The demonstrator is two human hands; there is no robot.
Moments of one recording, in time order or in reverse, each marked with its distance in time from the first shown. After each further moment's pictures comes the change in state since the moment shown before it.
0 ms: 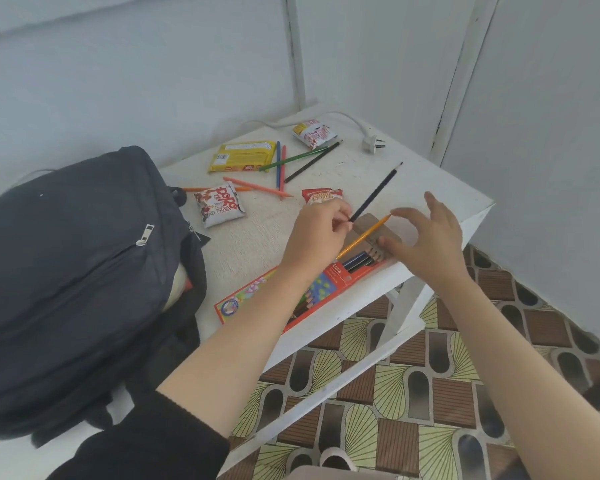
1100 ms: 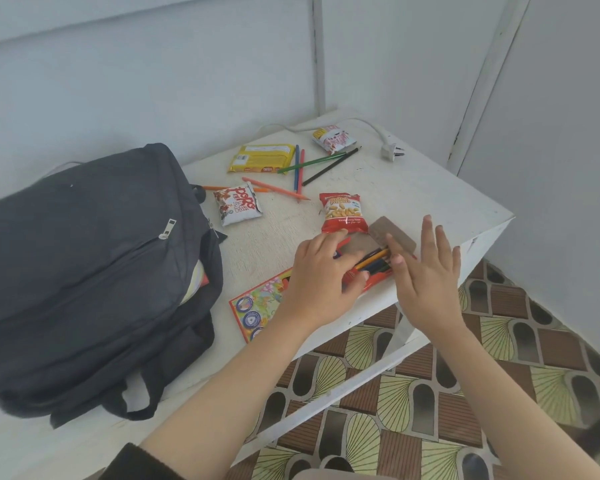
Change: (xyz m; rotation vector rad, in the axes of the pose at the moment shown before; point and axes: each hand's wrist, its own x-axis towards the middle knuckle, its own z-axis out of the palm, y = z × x) left_hand -0.053 -0.032 0.005 0.462 -0.003 0.242; right_hand -0.045 -0.009 0.030 -0.047 0.077 -0.153
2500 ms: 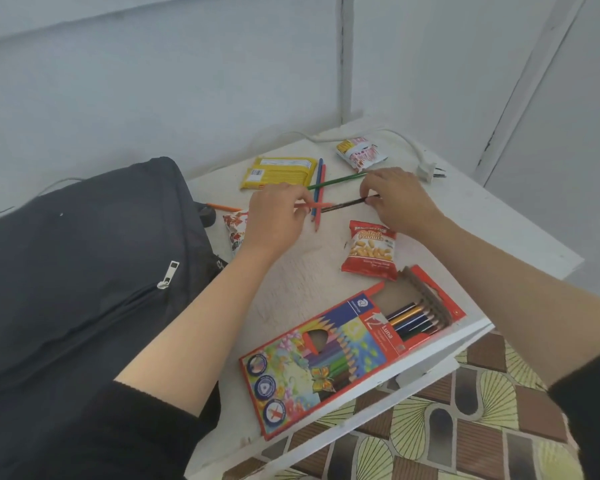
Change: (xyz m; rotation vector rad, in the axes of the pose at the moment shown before) left_hand 0.112 -0.131 -0.036 -0.011 0.093 -0.243; right_hand 0.215 -0.038 0.048 -0.113 -0.211 -0.381
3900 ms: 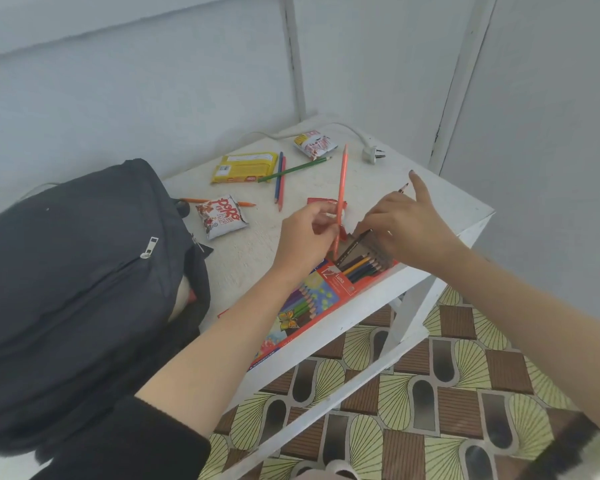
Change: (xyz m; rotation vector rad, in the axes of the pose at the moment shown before) left_hand -0.081 0.115 0.006 -0.643 -0.140 -0.202; right_hand -0.150 -0.016 -0.059 -0.231 0.143 -0.178
